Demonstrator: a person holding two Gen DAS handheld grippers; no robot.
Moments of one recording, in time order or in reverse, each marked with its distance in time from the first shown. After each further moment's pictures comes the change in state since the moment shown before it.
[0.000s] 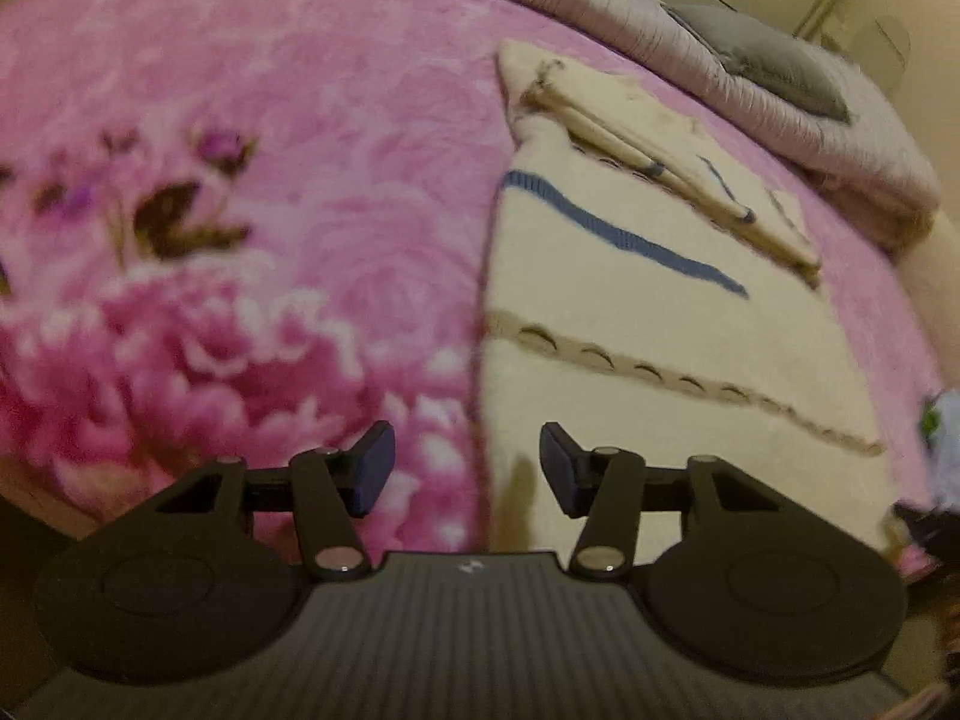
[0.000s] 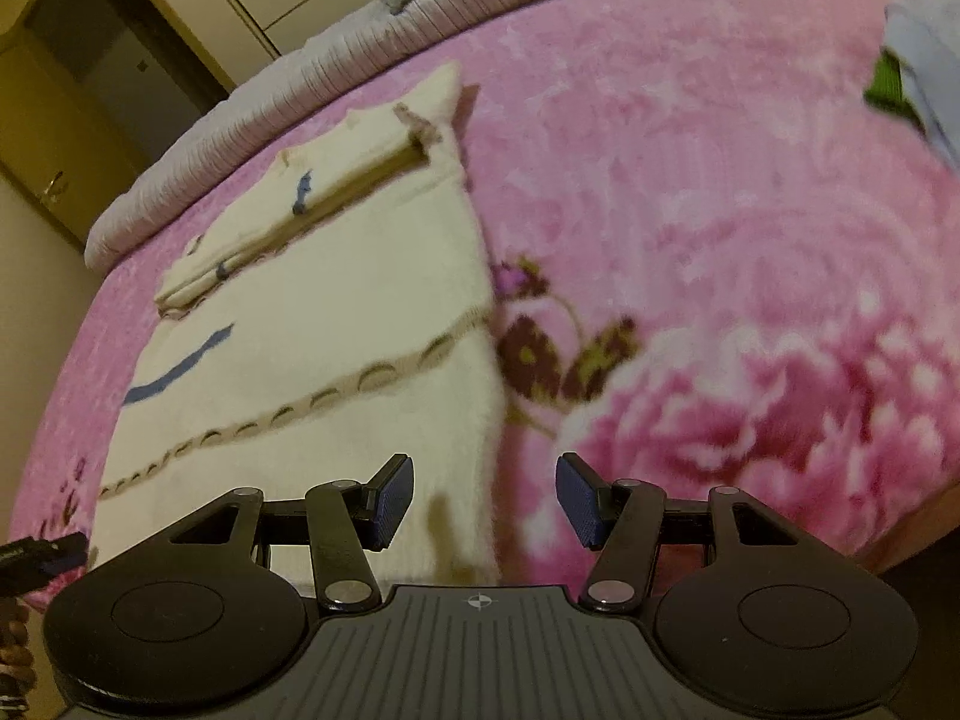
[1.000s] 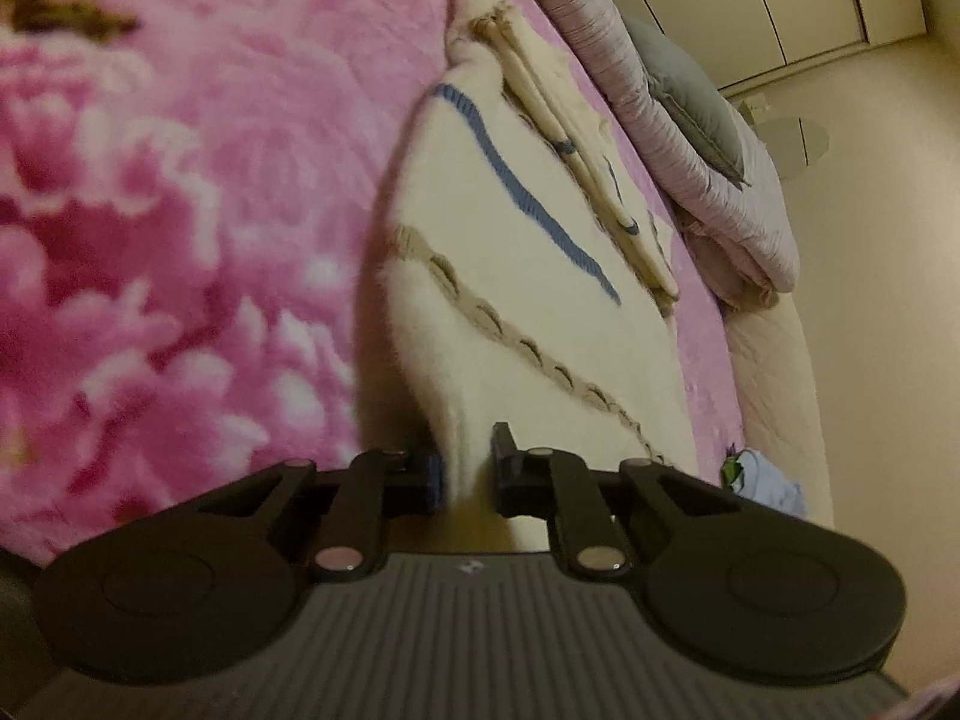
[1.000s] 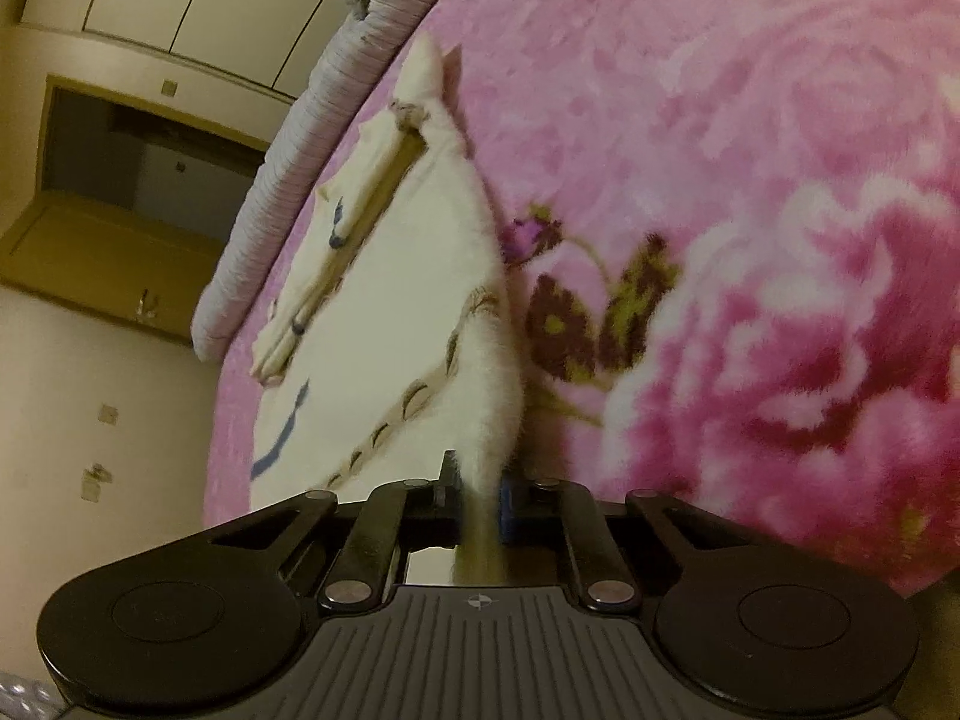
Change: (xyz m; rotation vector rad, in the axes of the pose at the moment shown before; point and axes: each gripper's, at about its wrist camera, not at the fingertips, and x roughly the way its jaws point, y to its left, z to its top) left arm 0.052 0.028 -0.001 -0.240 0.116 -0.397; right arm 0.028 -0.048 0.008 0.317 0.051 0.323
